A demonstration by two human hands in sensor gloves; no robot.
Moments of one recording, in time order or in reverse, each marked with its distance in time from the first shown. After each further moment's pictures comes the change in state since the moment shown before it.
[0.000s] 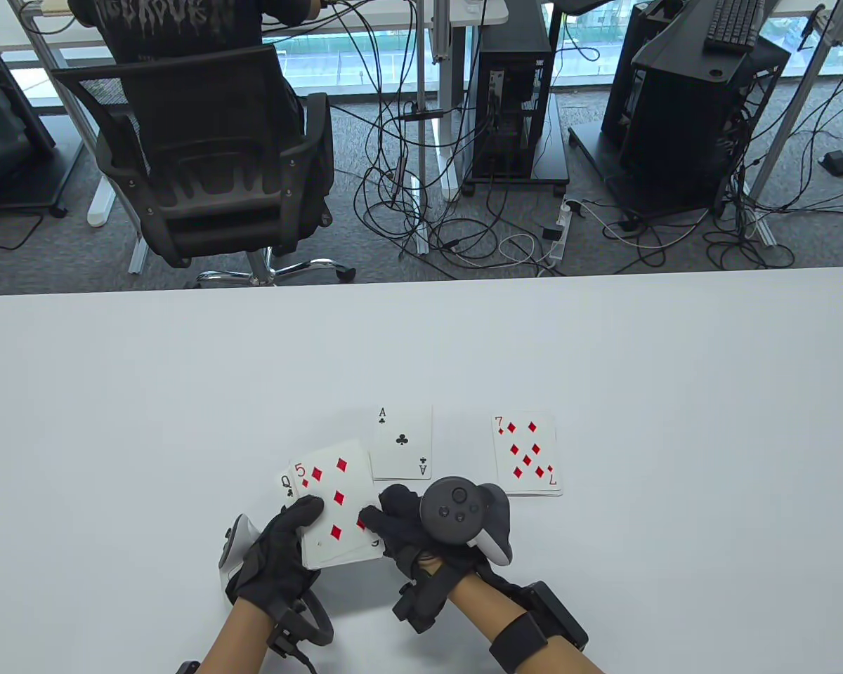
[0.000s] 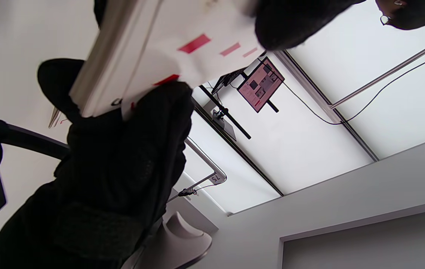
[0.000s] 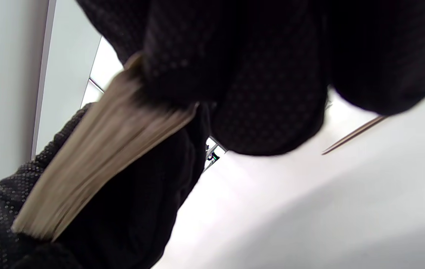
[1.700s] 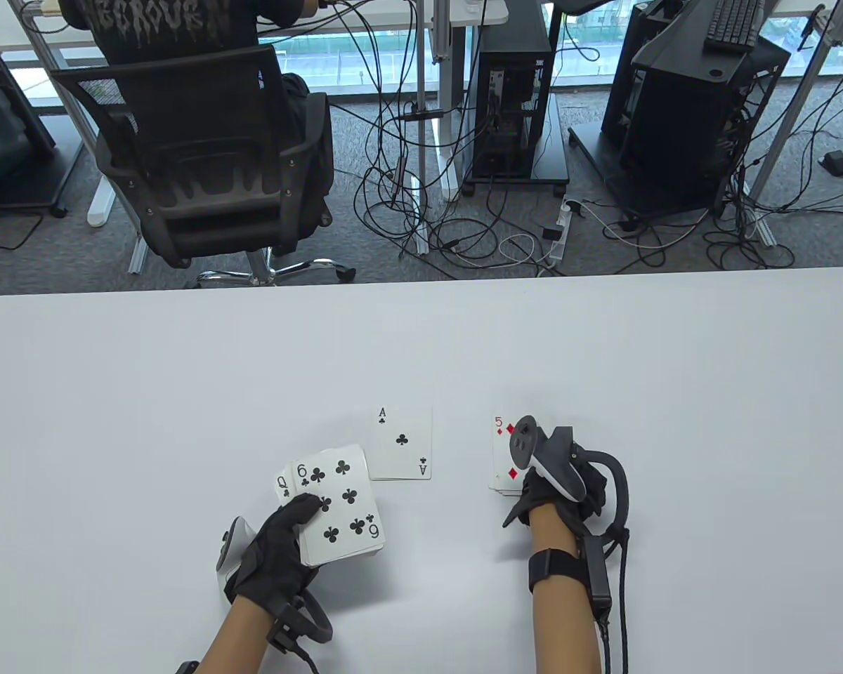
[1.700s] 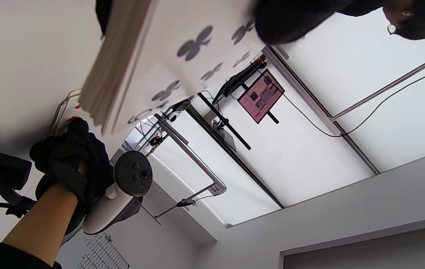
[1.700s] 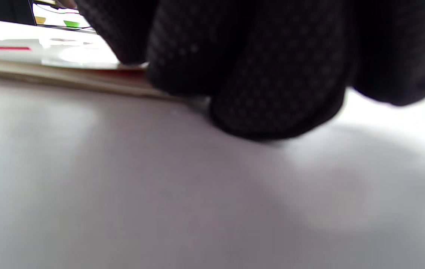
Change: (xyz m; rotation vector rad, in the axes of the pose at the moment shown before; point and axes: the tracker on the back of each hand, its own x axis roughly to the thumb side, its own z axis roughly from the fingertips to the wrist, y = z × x) left_hand 0.001 0.002 0.002 0.047 0.005 0.015; right_hand -0.134 -0.102 -0.011 0.017 0.755 1.006
